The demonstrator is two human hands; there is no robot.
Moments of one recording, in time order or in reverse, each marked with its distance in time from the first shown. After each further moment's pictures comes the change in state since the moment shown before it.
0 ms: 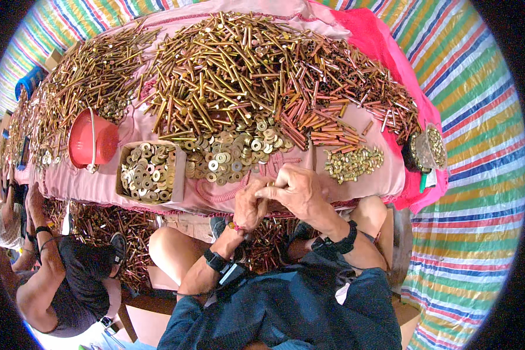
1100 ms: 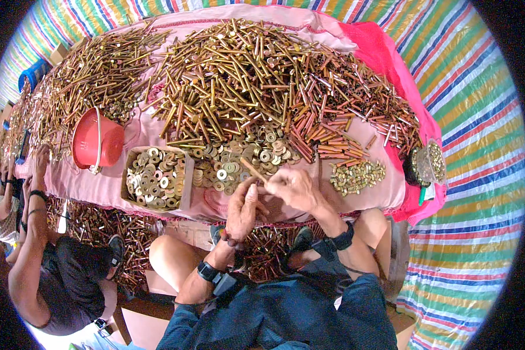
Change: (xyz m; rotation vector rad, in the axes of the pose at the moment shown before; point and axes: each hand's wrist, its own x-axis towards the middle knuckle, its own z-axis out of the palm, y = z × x) left_hand 0.009 0.021 -0.026 -0.573 0.110 -0.502; right_hand 0.033 0.023 0.013 0.353 -0.247 0.451
